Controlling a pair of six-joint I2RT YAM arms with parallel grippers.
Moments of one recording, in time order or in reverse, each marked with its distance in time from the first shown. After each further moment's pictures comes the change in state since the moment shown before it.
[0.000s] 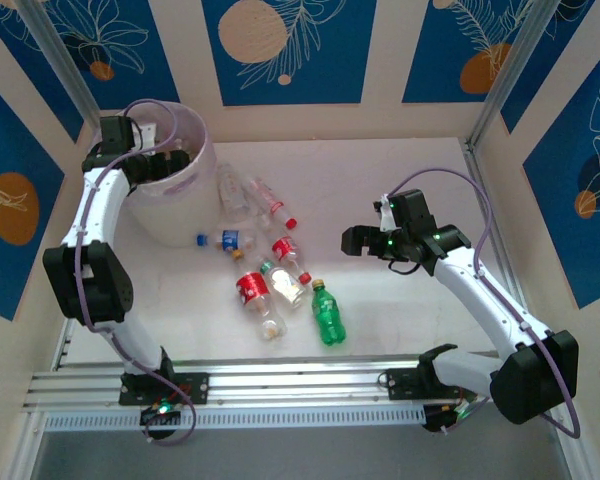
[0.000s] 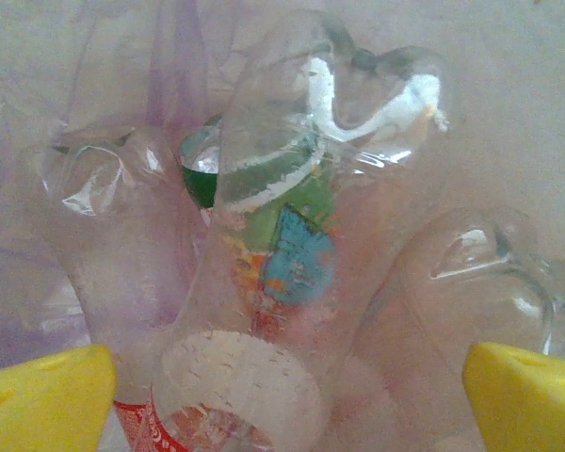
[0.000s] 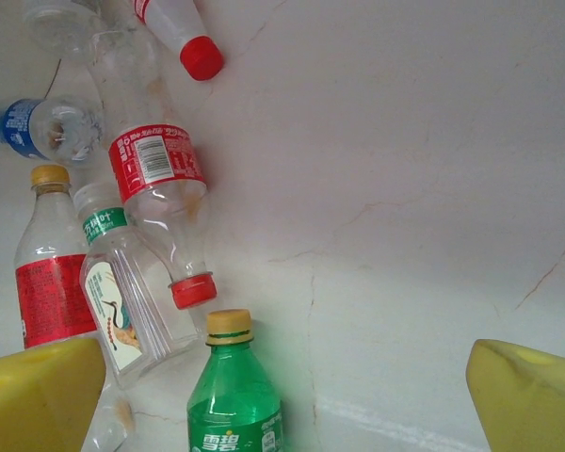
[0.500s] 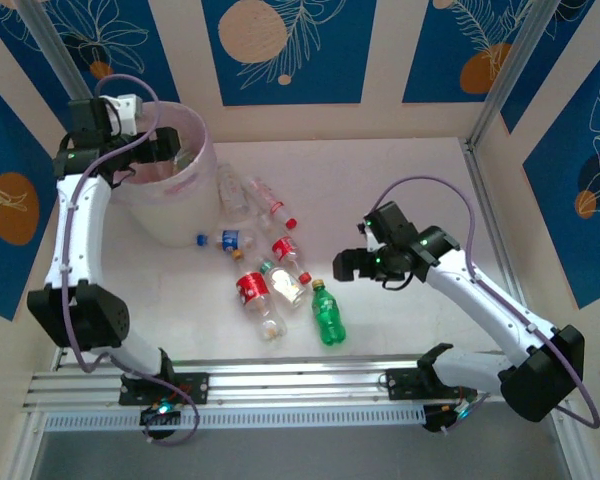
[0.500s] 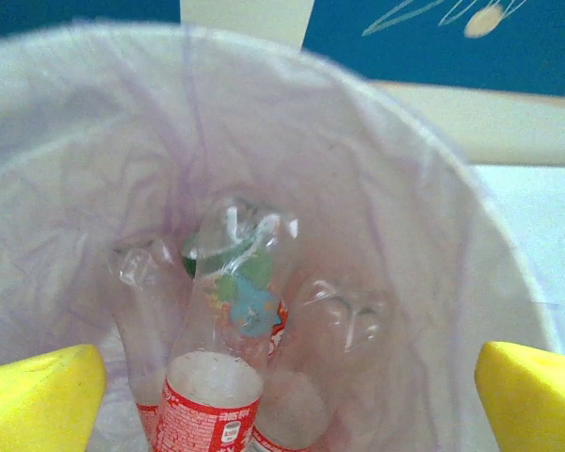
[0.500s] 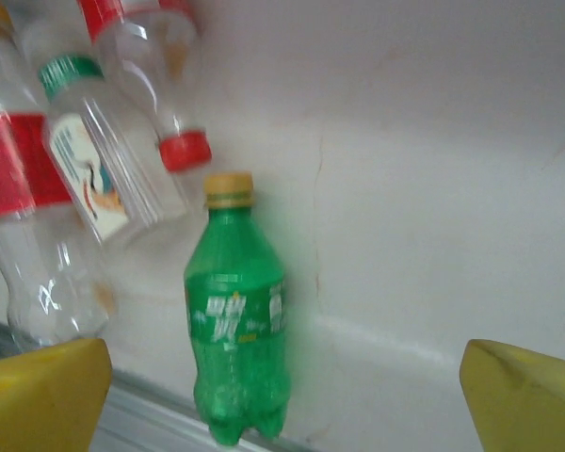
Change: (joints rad) left arm 0.000 -0.192 0.119 -0.069 0.006 -0.001; right arm 0.232 -0.001 0.068 -0.283 0.106 0.086
